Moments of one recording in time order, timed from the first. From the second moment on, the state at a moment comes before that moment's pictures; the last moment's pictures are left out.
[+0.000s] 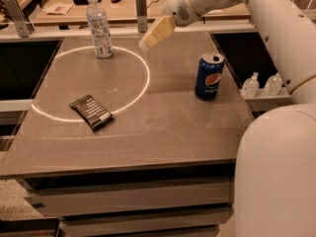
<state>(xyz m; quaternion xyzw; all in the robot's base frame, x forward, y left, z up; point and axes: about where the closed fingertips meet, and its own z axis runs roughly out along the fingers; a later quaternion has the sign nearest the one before) 0.730 0.006 0.957 -0.56 0.69 0.22 0.40</state>
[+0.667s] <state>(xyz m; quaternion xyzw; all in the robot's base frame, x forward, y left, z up) 0.735 0.067 0.948 -0.52 0.66 0.29 0.46</state>
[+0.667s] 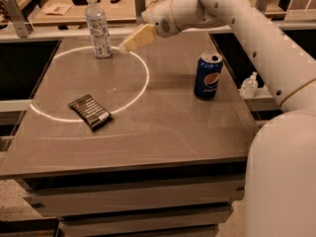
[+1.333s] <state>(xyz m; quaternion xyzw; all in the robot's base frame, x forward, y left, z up) 0.748 0.077 0.941 -0.50 0.66 0.29 0.48</state>
